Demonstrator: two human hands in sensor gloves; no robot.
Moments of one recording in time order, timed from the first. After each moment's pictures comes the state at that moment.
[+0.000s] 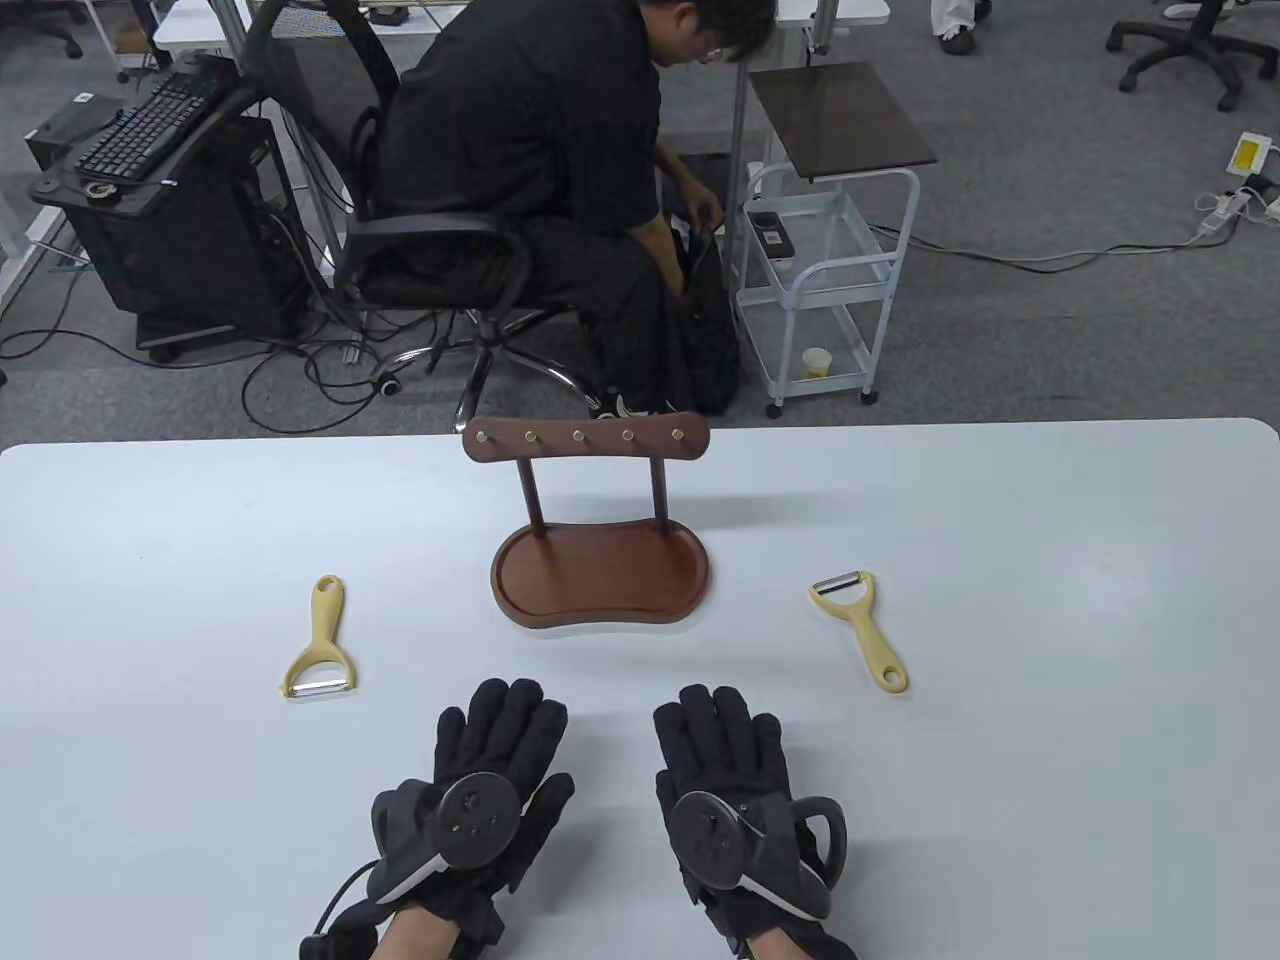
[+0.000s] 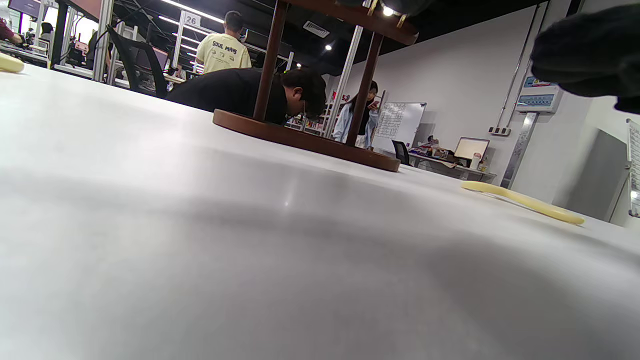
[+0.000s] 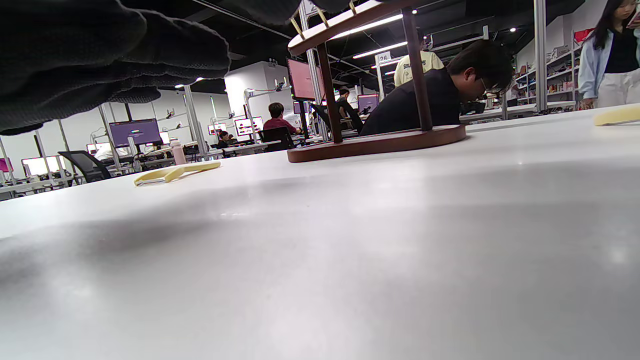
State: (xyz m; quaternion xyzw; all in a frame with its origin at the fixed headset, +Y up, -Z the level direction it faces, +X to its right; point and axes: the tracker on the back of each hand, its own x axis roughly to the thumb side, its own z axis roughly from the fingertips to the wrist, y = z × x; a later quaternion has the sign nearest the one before) left_hand -0.188 -0.744 -0.274 0.03 -0.18 0.14 0.97; right_hand 0.052 -0.737 -0.251 0.13 -0.05 0.98 0.11
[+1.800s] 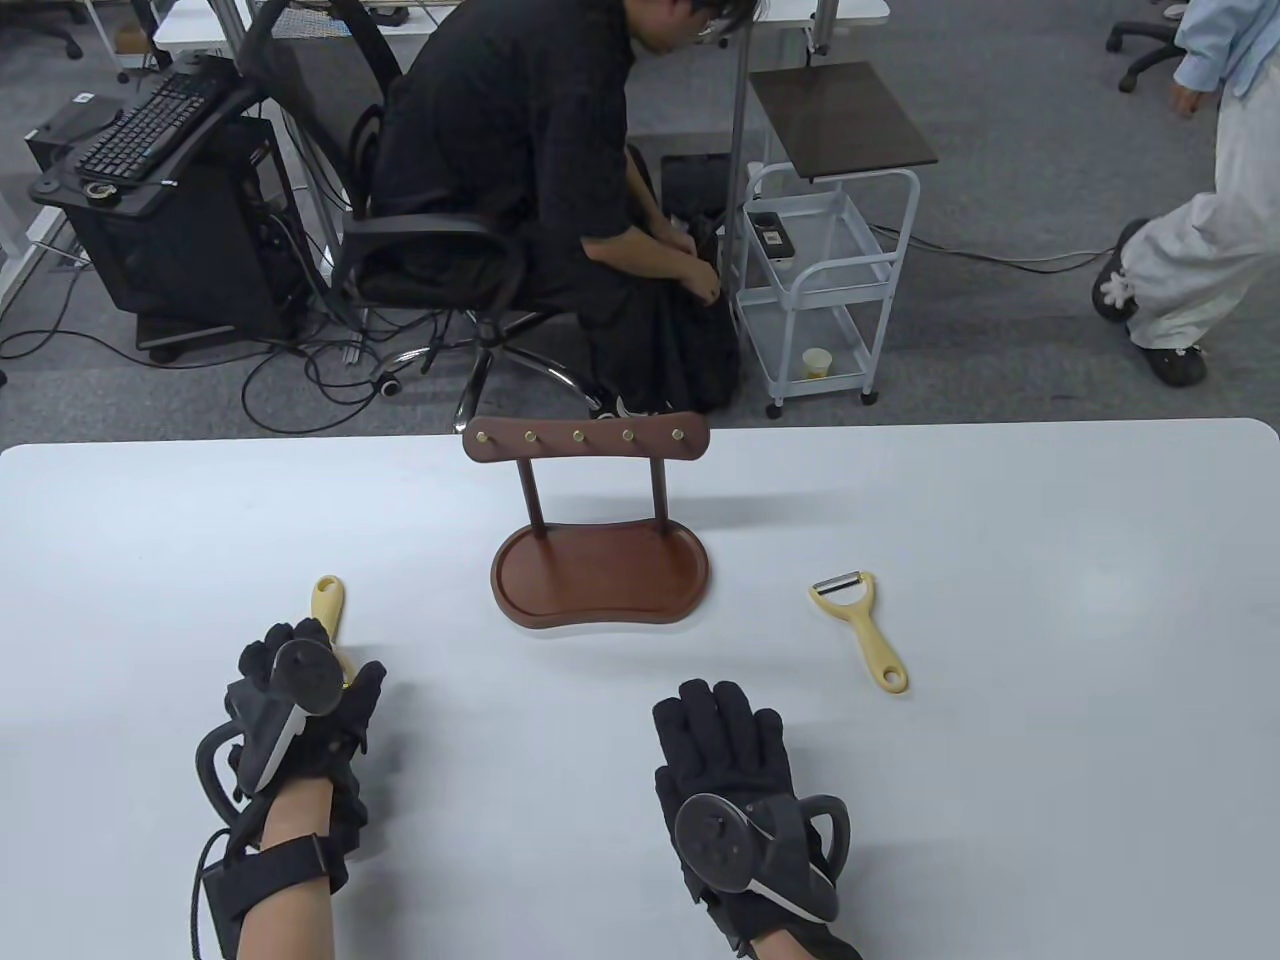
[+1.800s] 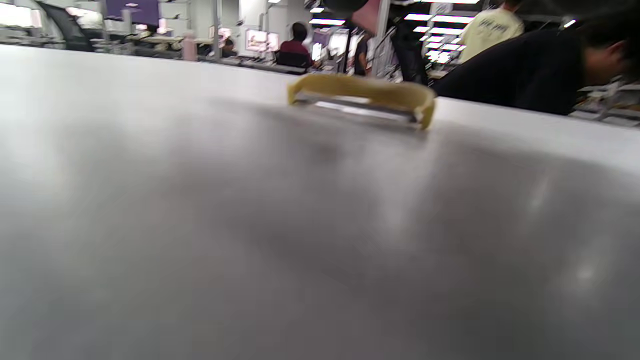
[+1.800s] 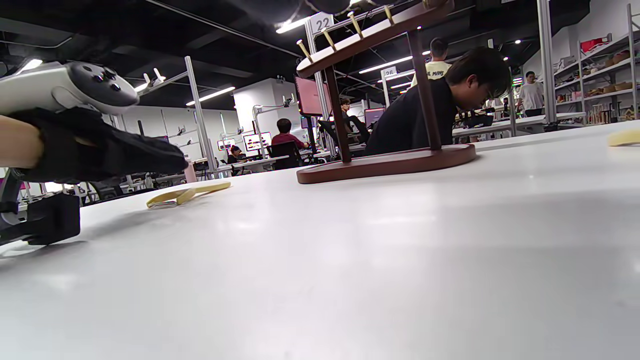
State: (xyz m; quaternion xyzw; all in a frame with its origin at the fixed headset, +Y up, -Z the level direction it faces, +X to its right) left_hand -0.351 -0.763 -0.375 -0.06 0.23 0.07 0.97; right_hand 0.054 -0.726 -0.248 0.14 -0.07 0.98 0.13
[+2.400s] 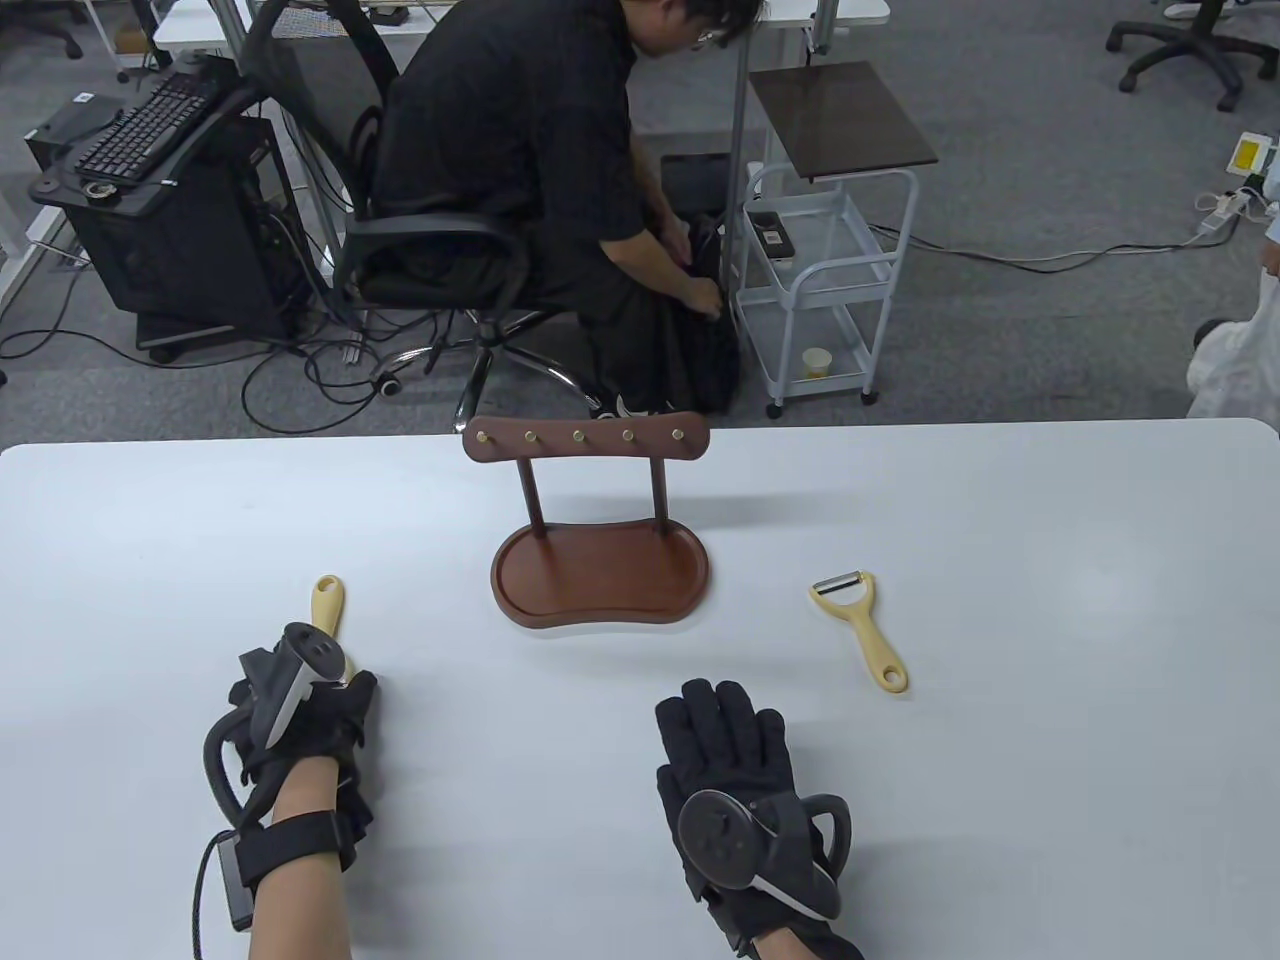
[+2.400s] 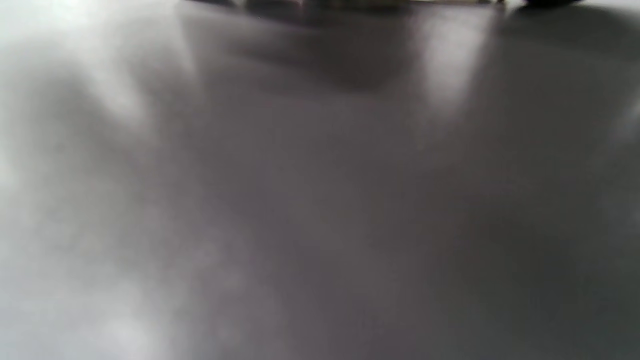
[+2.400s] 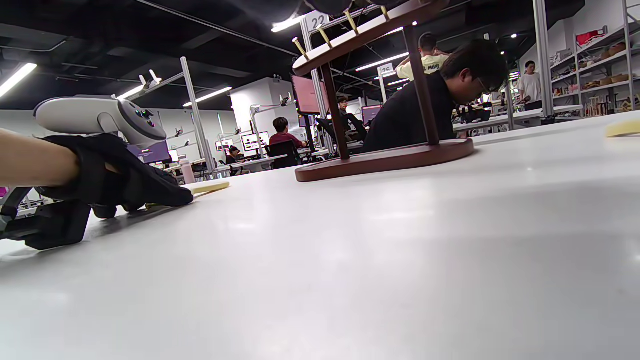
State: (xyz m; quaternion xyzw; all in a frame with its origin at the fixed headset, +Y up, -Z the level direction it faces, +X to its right) left_hand -0.358 -0.788 -0.395 -0.20 0.27 0.07 0.94; right_hand 0.056 -0.727 -0.249 0.14 -0.07 0.98 0.13
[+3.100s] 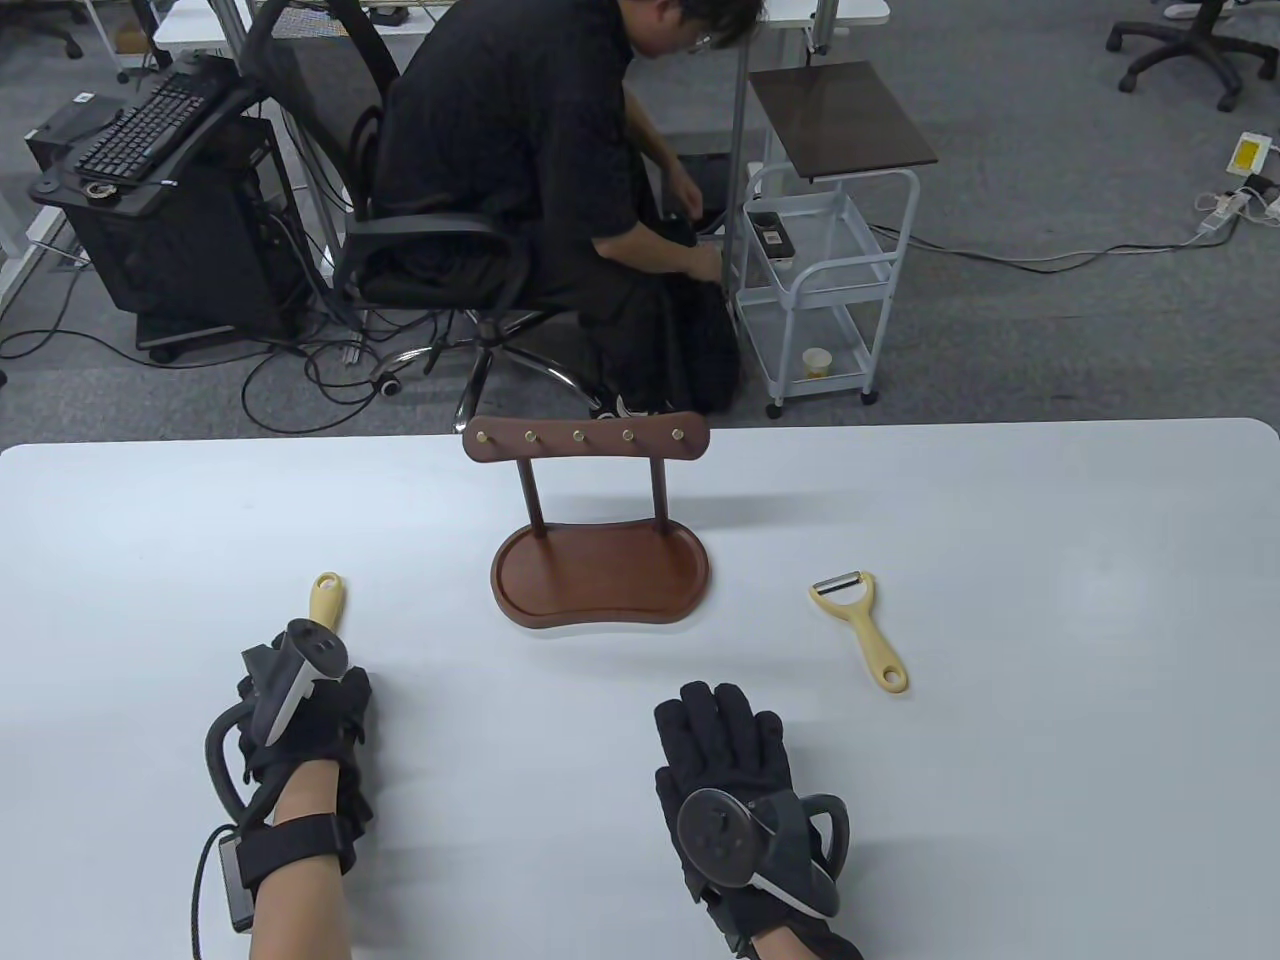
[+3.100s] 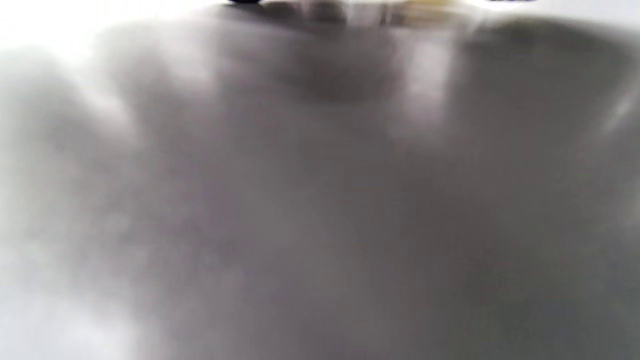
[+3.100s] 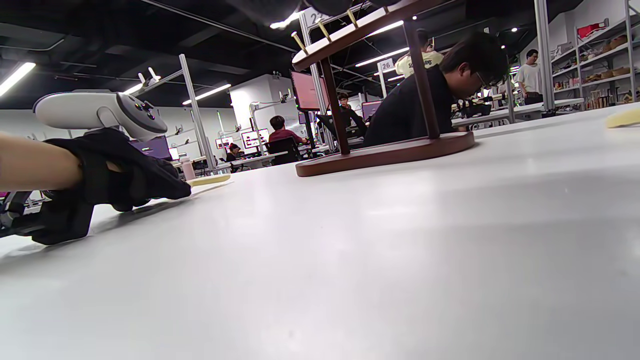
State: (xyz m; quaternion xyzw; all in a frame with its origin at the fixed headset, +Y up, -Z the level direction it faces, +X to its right) left_hand -0.357 -0.784 -0.397 -0.18 0.26 0.07 0.95; right_hand 0.056 -0.728 -0.250 0.14 -0.06 0.98 0.14
